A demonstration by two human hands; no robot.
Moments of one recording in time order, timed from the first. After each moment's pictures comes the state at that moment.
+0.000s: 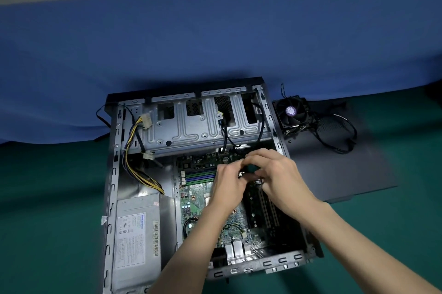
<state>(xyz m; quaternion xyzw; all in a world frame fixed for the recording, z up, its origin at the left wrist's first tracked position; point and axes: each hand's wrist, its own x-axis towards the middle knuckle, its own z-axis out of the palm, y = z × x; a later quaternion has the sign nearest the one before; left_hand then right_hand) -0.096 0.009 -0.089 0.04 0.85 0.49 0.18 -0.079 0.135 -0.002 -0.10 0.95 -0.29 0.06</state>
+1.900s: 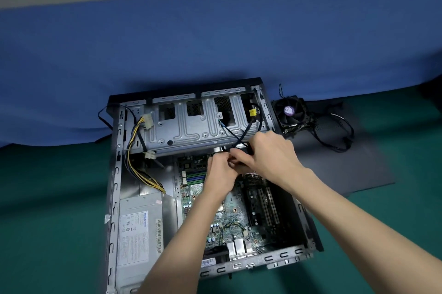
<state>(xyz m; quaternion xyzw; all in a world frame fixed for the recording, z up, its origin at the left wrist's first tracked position) -0.116 -0.004 -0.066 -0.03 0.84 0.51 0.18 -0.120 0.119 0.004 -0.01 0.99 -0.13 0.07</state>
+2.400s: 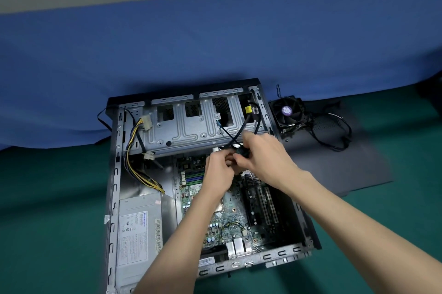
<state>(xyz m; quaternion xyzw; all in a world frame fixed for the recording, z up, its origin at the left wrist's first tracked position) -0.116 -0.005 -0.062 -0.03 0.82 0.55 0.16 -0.116 0.122 -0.002 -0.07 0.97 -0.20 0.07</state>
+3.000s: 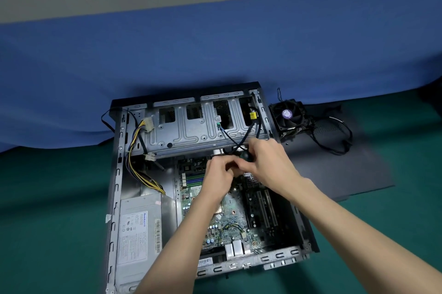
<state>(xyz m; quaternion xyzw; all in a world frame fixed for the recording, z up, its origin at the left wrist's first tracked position) -0.113 -0.007 -0.068 -0.01 0.81 0.56 0.19 -0.113 0.128 -0.007 -0.03 0.97 -0.23 0.09</state>
